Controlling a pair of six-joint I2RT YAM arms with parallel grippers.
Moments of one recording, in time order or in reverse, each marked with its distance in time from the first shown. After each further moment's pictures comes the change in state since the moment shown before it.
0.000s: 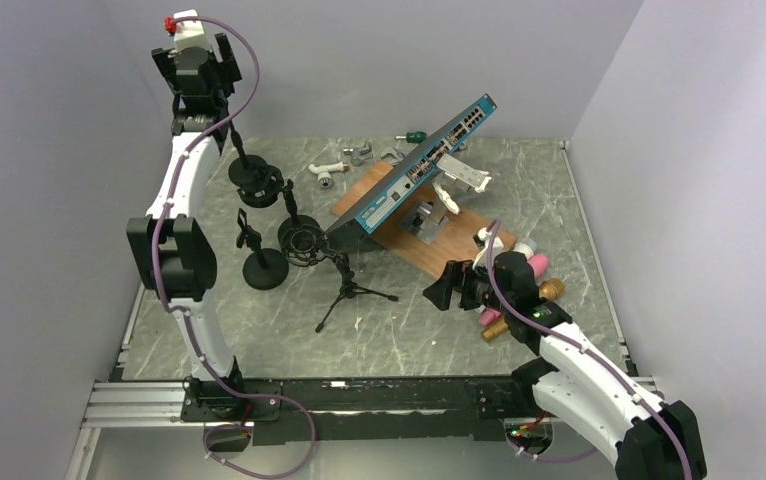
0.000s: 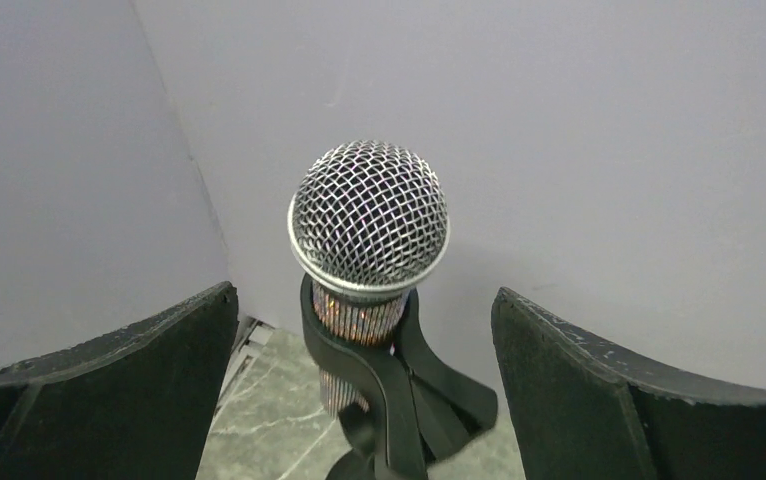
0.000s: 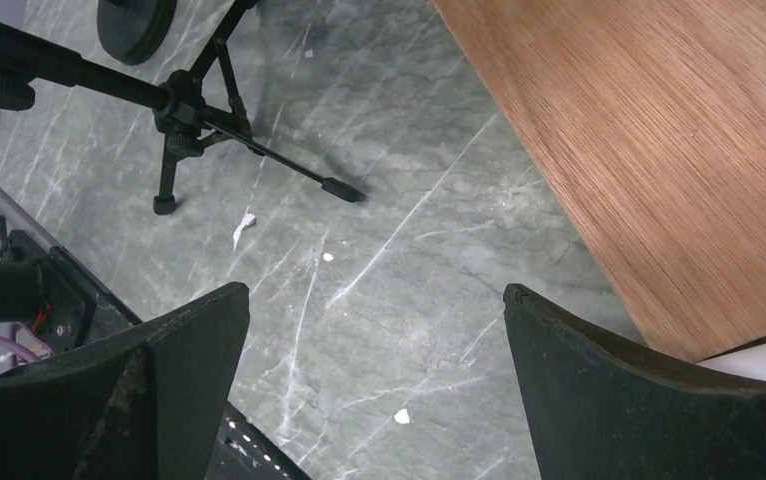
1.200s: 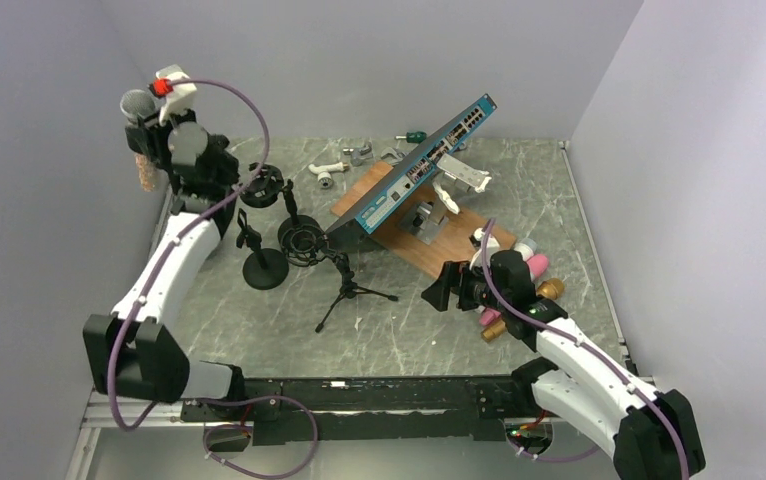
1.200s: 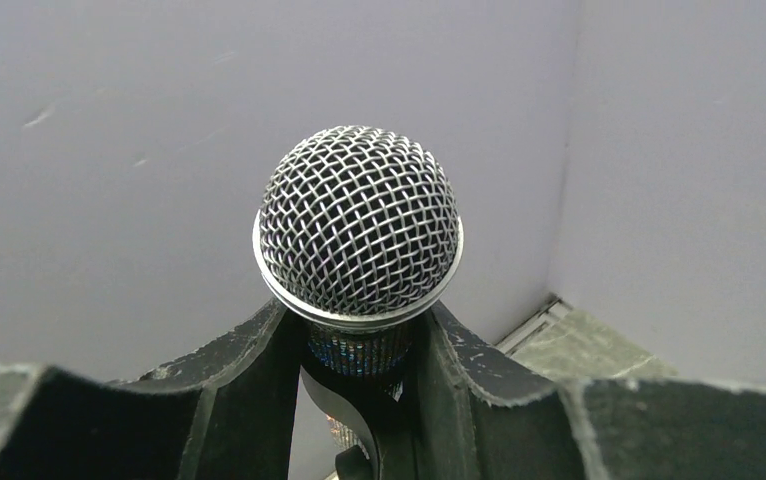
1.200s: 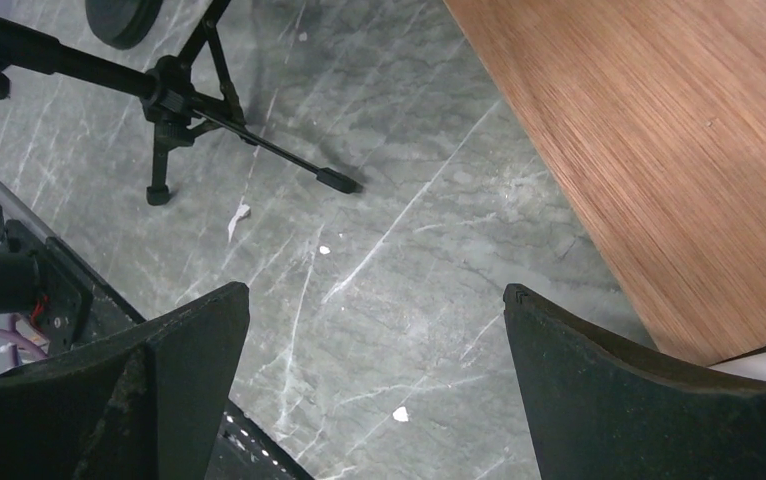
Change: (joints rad) left arm -0.116 -0.555 -0.681 0.422 -0.624 0.462; right arm 0.000 0.043 0.000 0.015 -0.017 -0.002
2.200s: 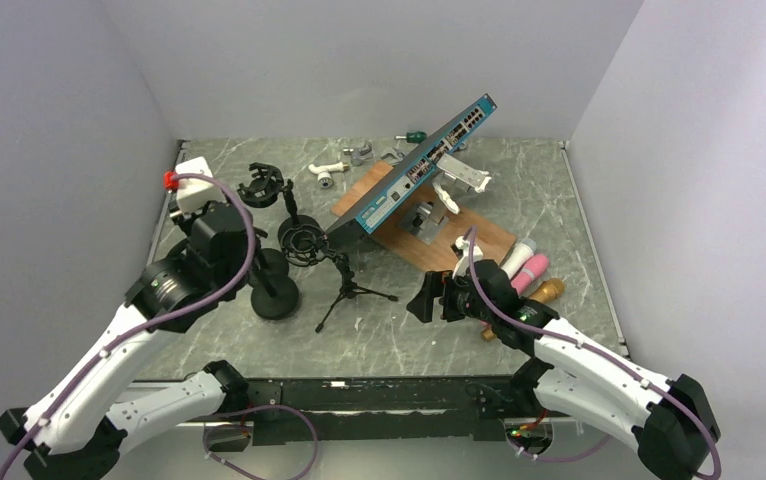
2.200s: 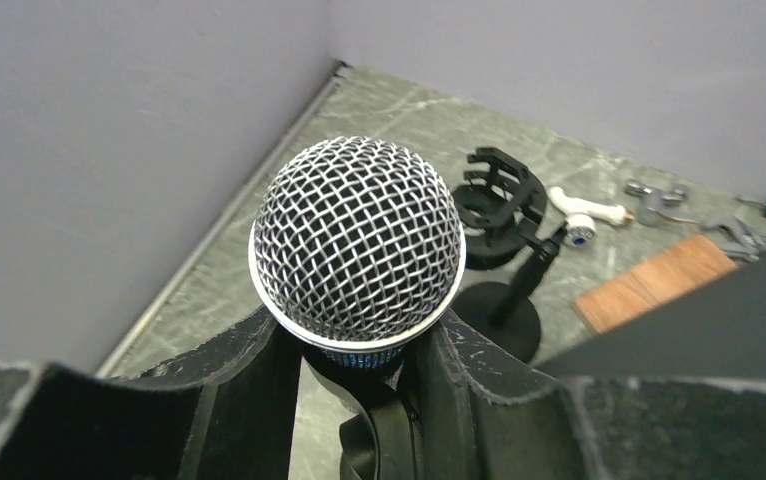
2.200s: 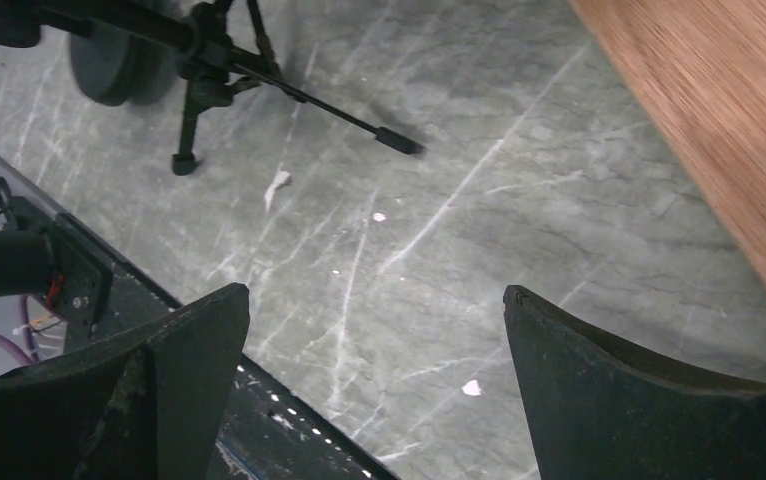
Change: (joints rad) left arm -0.622 -0.495 -0.061 -1.184 -0.158 -0.825; right arm 0.260 0.013 0.046 -0.086 0.209 0.139
